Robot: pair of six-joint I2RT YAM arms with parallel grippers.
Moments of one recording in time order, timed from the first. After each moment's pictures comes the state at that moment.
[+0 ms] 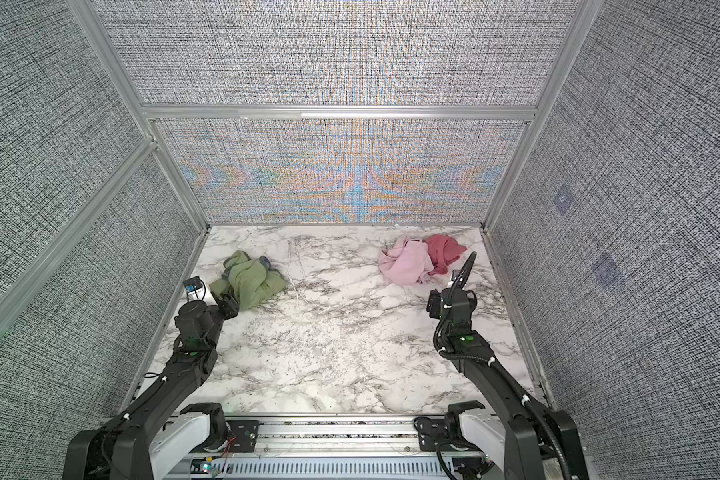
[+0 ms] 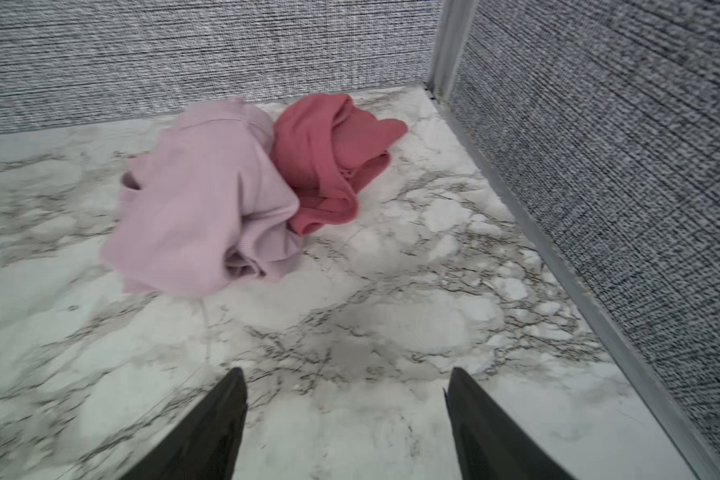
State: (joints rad) left arm -0.02 1.02 0.31 0.44 -0.16 -0.28; right arm 0.13 1.08 0.44 0.15 0.39 0.17
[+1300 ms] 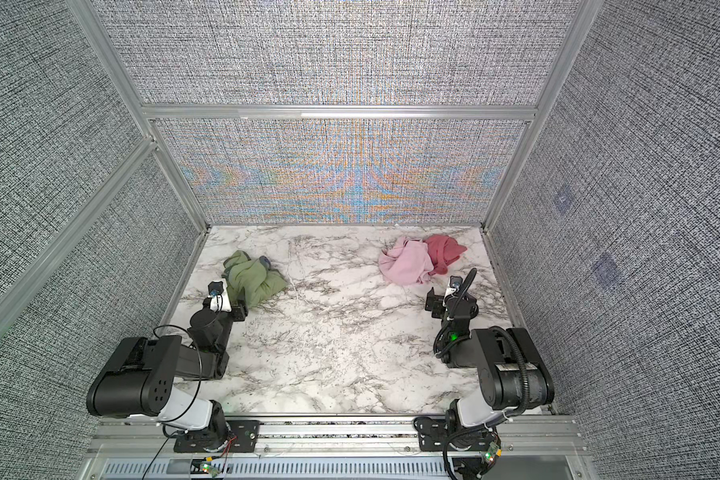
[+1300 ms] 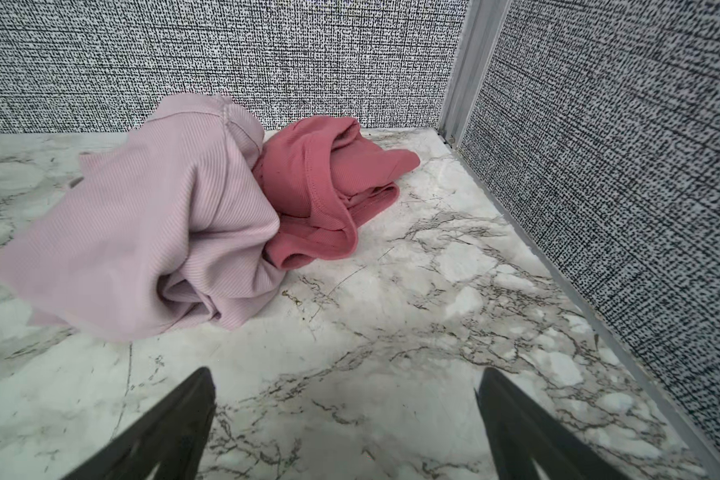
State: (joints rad) left arm 0.00 1.53 0.18 1.23 -0.02 0.06; right arm 0.02 1.55 0.30 0.97 0.23 0.01
